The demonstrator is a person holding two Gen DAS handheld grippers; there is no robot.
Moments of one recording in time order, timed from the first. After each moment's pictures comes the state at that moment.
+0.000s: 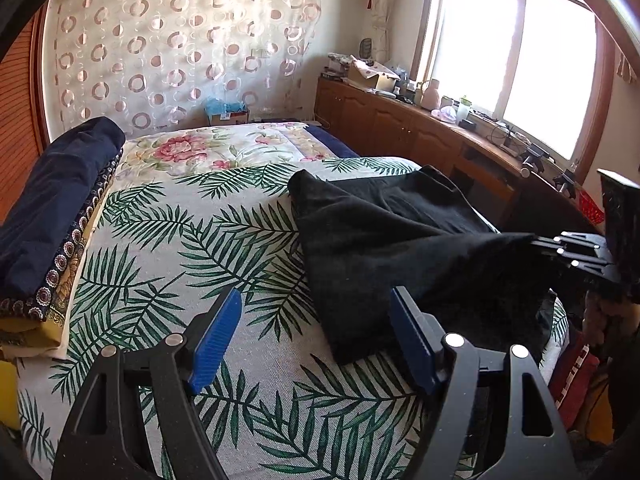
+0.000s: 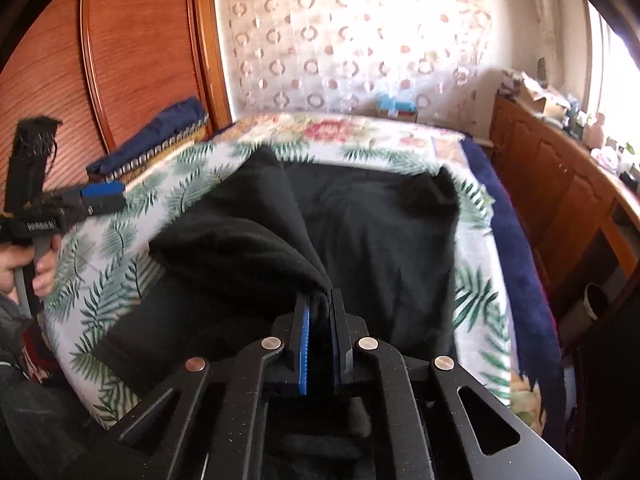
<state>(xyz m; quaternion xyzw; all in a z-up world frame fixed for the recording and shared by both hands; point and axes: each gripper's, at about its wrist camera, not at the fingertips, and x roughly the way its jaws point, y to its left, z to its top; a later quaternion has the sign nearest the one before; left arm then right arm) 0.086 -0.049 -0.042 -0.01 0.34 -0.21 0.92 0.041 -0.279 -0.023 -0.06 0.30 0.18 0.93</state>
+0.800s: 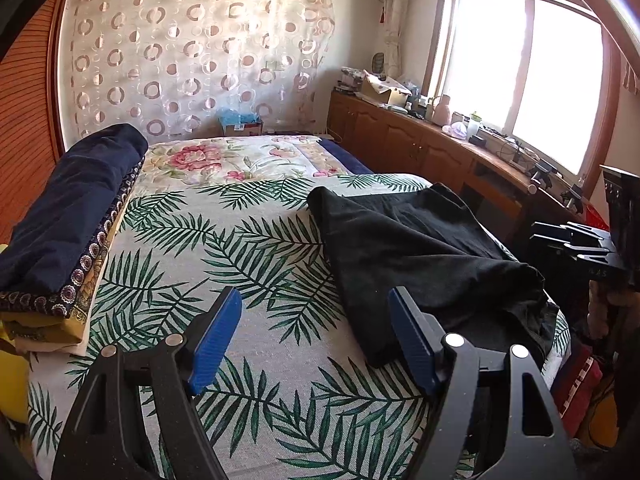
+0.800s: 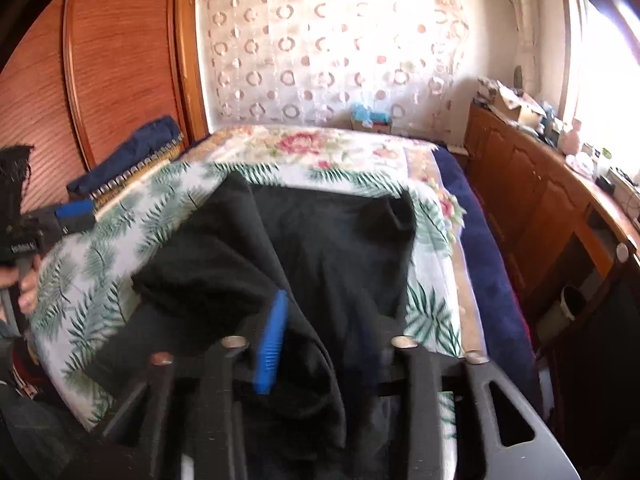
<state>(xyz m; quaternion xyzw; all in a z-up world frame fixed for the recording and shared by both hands) 0.078 -0.031 -0.035 -0.03 0.32 -0.18 0.93 0.040 -0.276 -0.010 -0.06 0.29 0.16 0.94</state>
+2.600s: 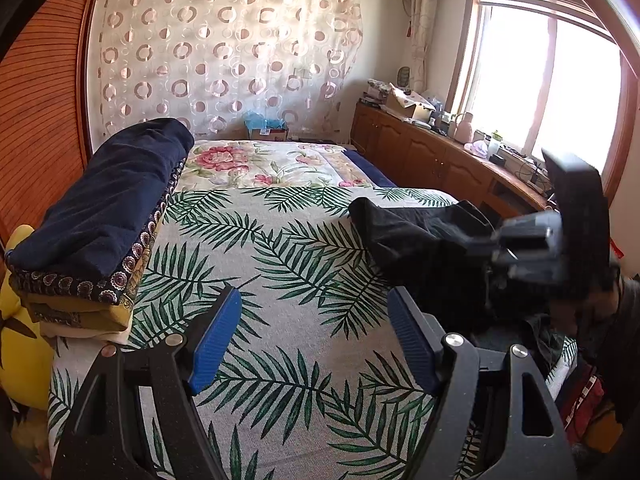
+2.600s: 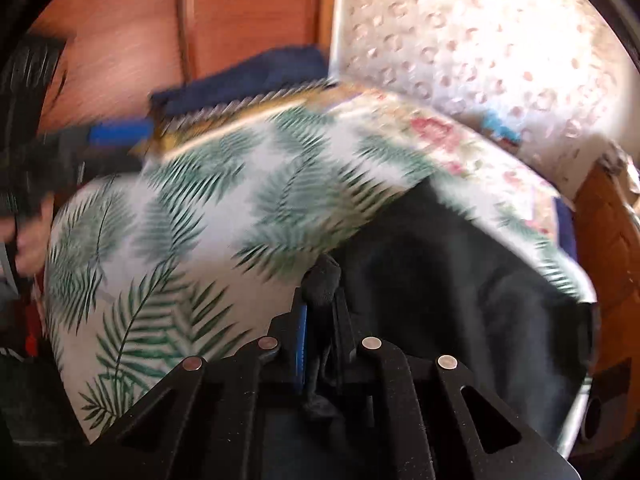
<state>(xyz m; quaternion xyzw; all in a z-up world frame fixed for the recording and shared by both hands) 0.075 0.014 -0.035 -0.05 0.31 -0.15 0.94 0.134 -0.137 -0.030 -0.19 0.32 0.31 0.87</state>
